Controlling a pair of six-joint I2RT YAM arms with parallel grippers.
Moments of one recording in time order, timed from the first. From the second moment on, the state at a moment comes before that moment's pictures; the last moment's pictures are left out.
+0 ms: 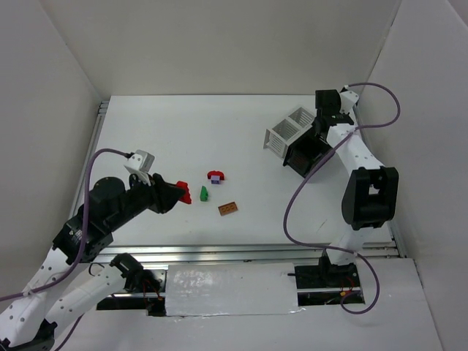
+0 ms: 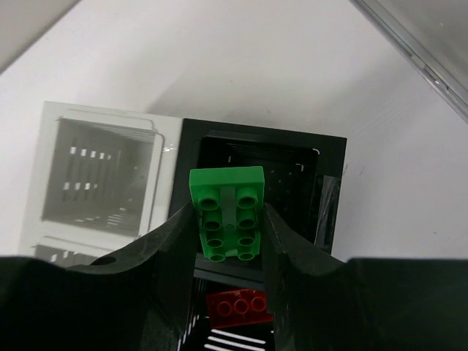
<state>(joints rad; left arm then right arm) -0.61 0.60 0.90 -0.58 0.05 -0.40 0.06 1.73 1.46 -0.42 0.53 0.59</state>
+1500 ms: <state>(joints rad) -0.61 0.73 0.83 -0.02 0.55 -0.63 0.76 1.07 0.81 0.41 -0.88 0.65</state>
